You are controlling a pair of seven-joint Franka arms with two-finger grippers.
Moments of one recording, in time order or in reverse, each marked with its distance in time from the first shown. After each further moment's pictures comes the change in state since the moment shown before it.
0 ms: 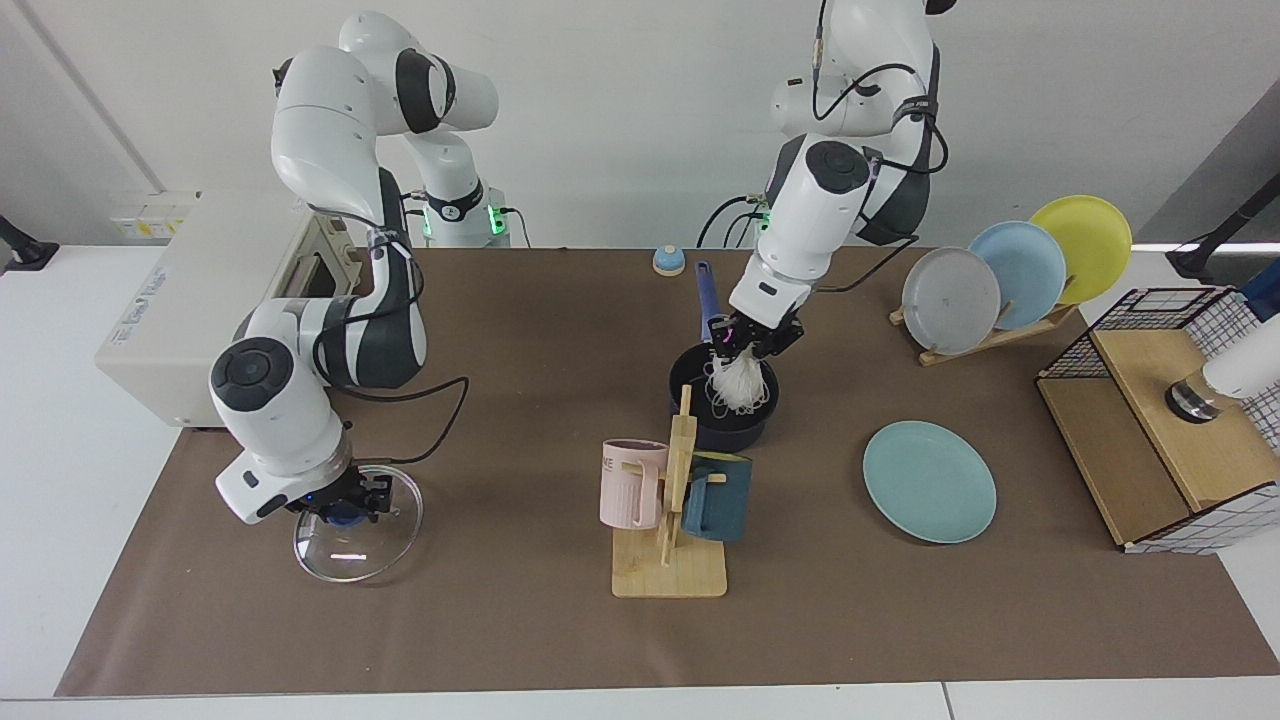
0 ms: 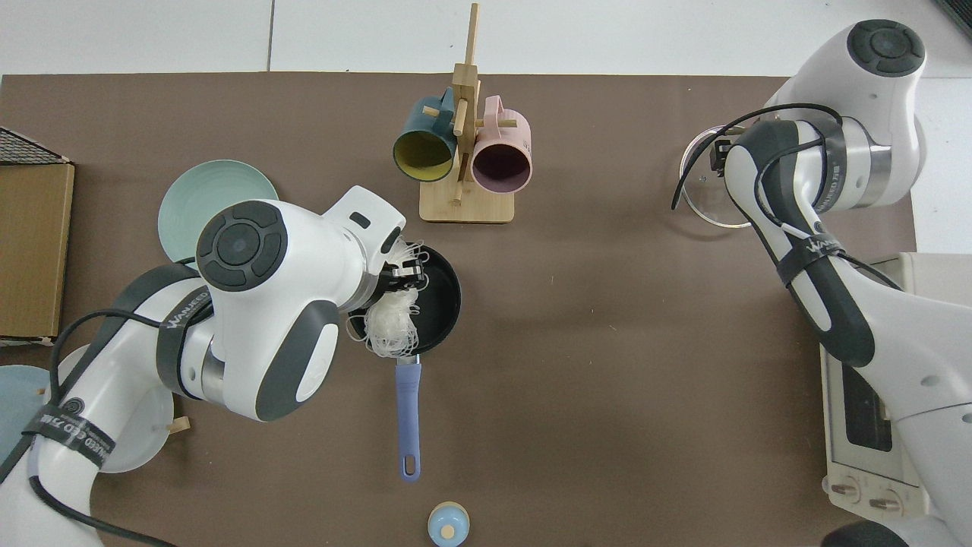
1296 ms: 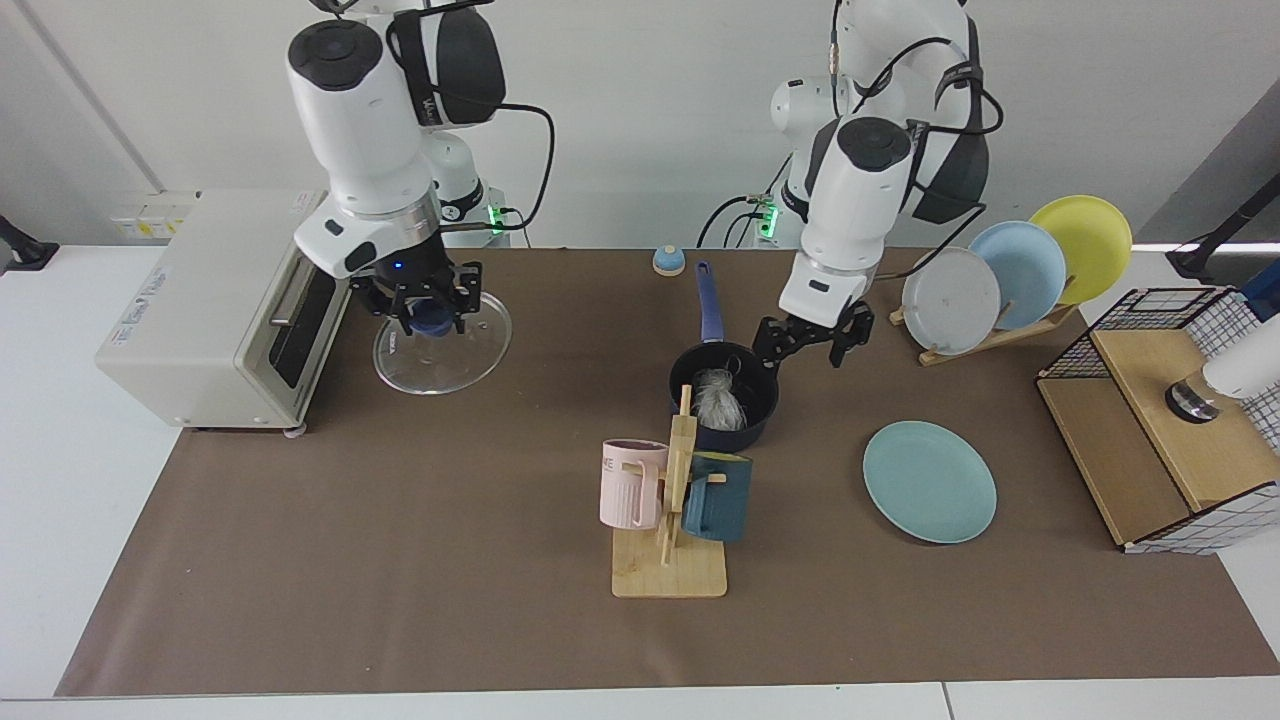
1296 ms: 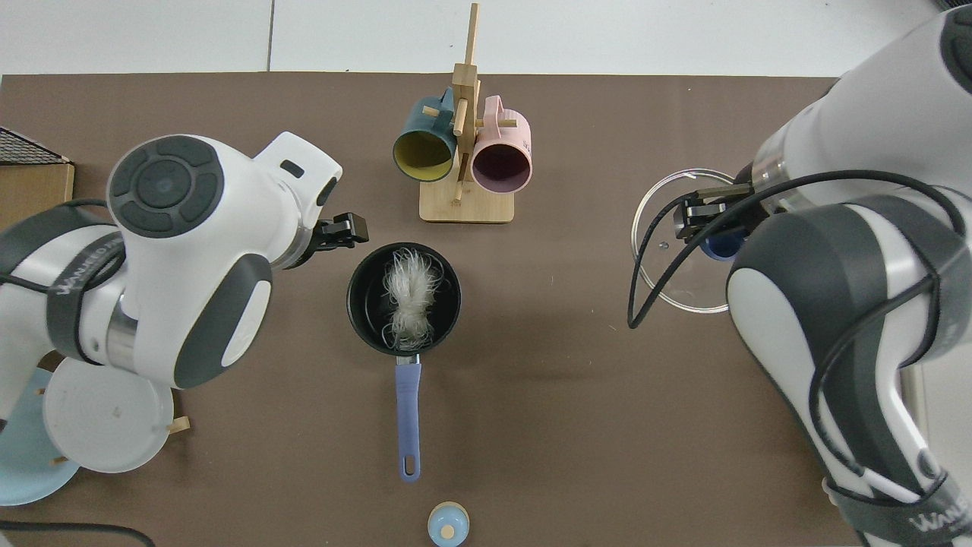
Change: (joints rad) left arm 0.072 -0.001 0.028 0.183 0.216 -0.207 -0.033; right arm 0.217 -0.503 0.014 -0.244 0.082 -0.290 0.159
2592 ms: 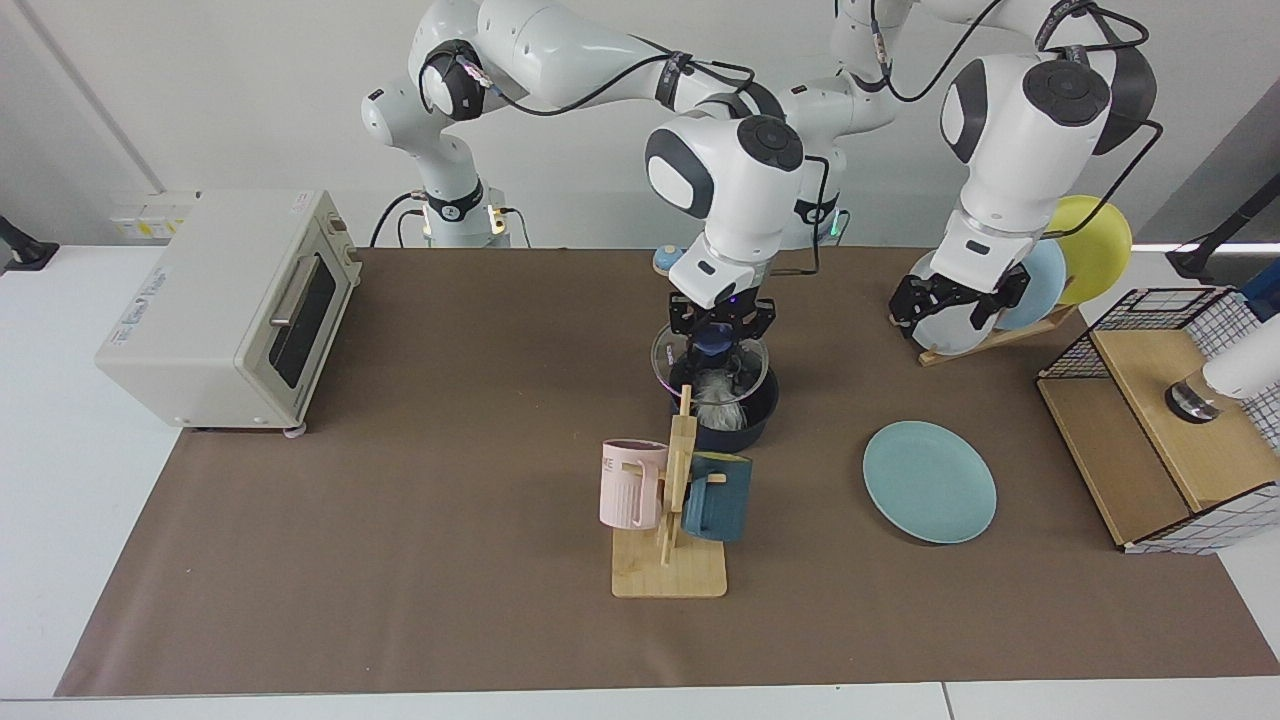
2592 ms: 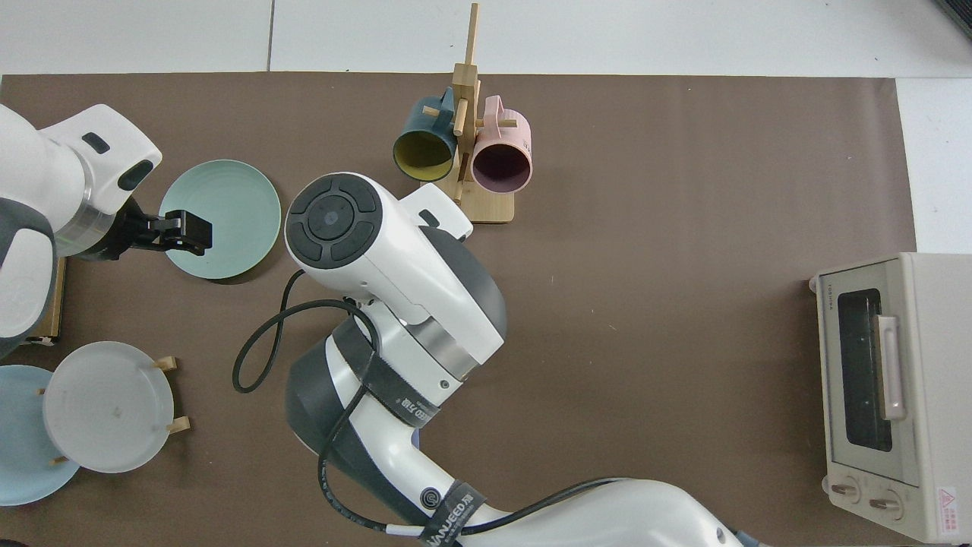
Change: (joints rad) left arm 0.212 -0.040 0.011 0.117 0.019 -0.254 0.358; right arm 0.505 0.518 -0.032 0.506 -0.009 -0.017 0.597
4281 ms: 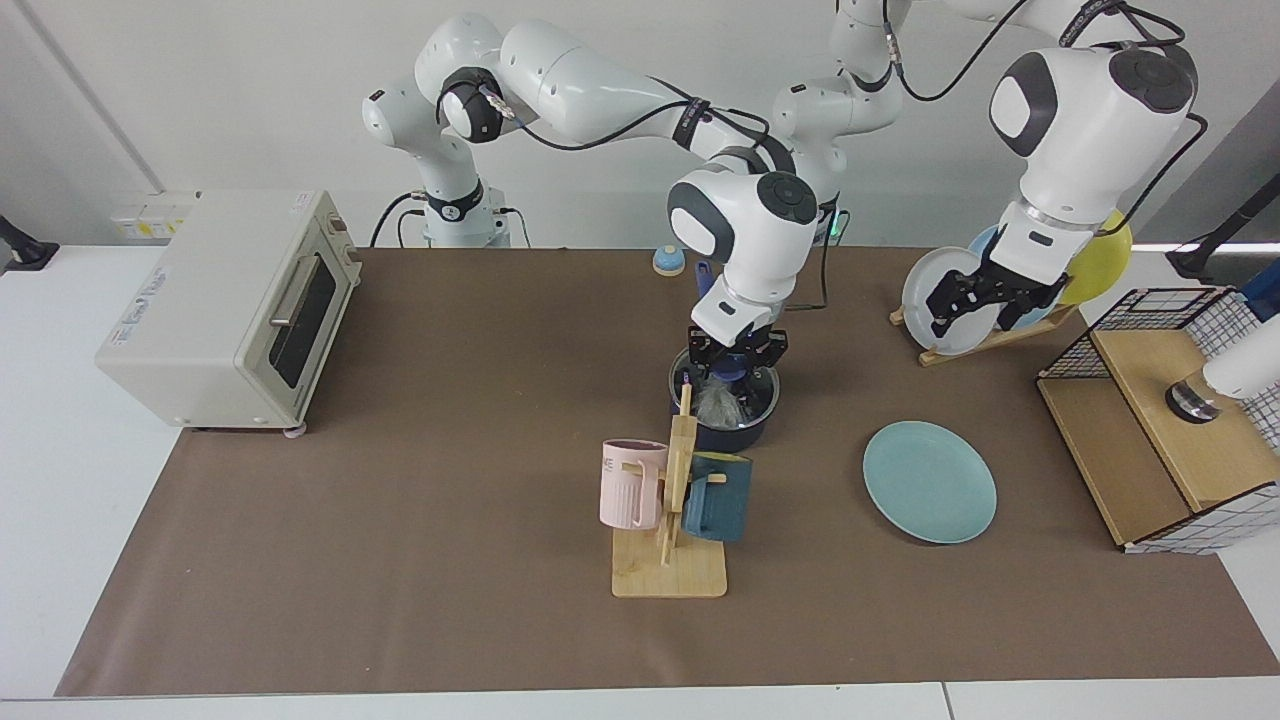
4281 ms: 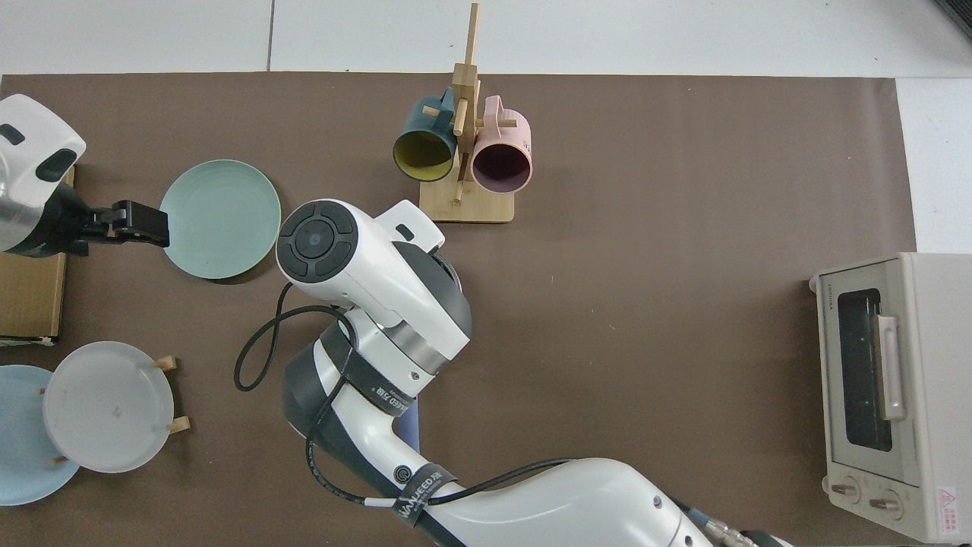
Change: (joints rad) left arm -0.064 -0.012 0.174 0.004 -0.122 0.027 0.091; right arm 0.030 0.100 -0.003 0.015 -0.004 0.093 0.000
